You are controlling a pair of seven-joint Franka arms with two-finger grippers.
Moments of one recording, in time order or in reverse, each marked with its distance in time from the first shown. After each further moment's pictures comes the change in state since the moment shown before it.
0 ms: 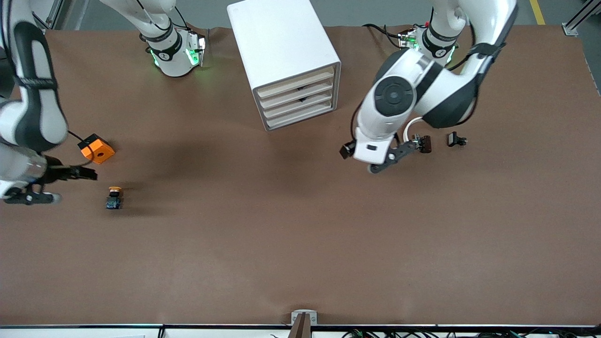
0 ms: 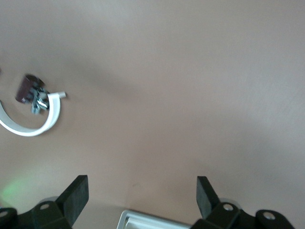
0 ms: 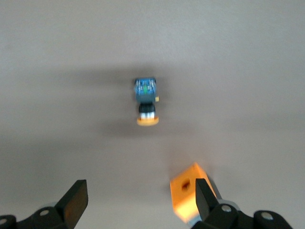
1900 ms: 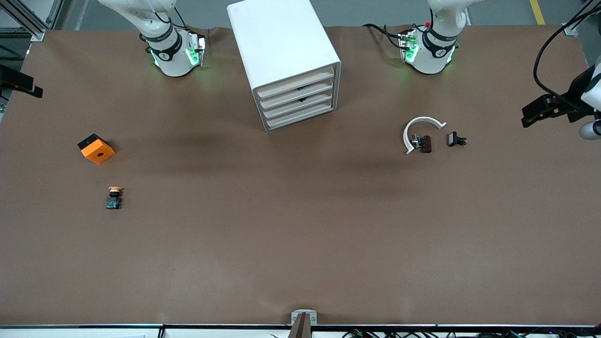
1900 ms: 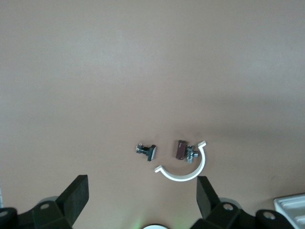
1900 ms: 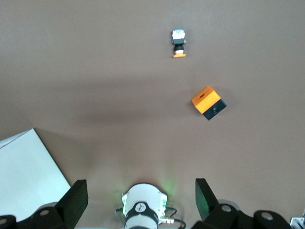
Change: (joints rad) left arm 0.305 -0.320 0.264 0.139 -0.016 -0.373 1.124; right arm 0.082 -0.246 0.019 0.351 0.049 -0.646 0.108
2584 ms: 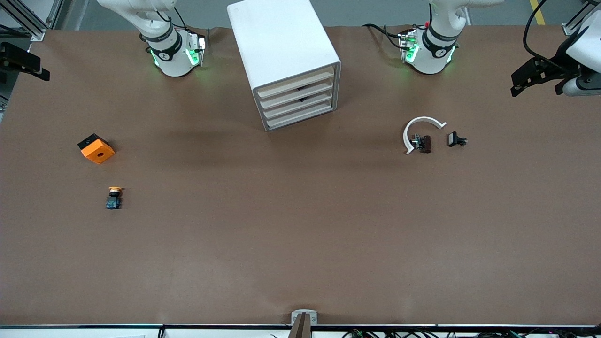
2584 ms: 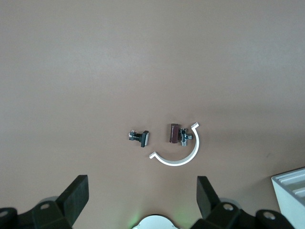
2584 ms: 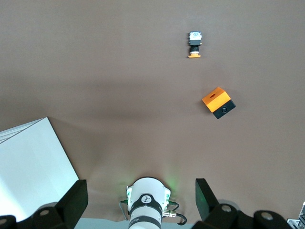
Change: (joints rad) left arm -0.260 -0.224 0.250 -0.263 -0.043 0.073 0.051; right arm 0.060 -0.004 0.019 0.091 0.015 -0.073 0.023
